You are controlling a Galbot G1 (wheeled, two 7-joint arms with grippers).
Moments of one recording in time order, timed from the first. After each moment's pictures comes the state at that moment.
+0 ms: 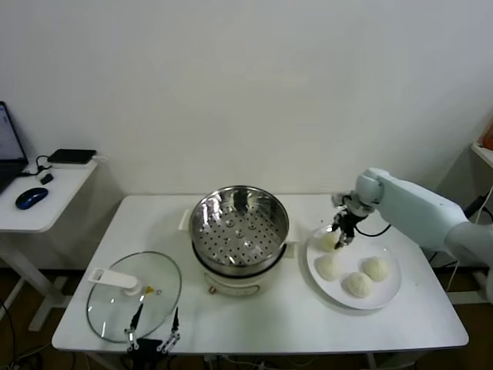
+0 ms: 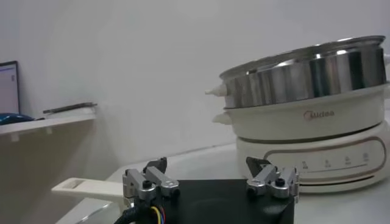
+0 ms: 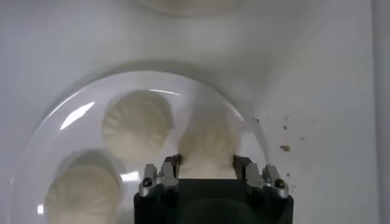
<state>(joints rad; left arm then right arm) 1.71 -1.61 -0.67 -1.73 0.15 -0.53 0.08 0.36 0.94 -1.24 0.90 0.25 -0.12 -1.10</state>
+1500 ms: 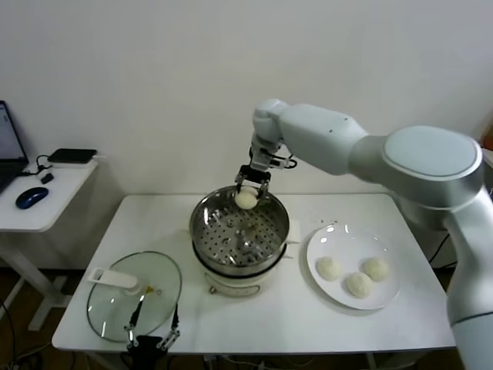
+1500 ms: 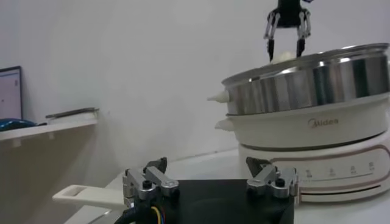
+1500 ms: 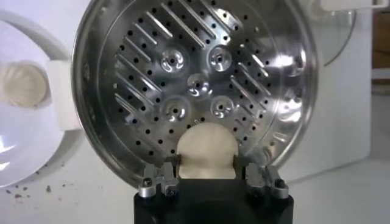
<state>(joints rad) 1.70 -1.61 -0.67 -1.73 0.15 -0.53 0.07 0.58 1.52 -1.48 0.64 0.06 0.79 -0.99</state>
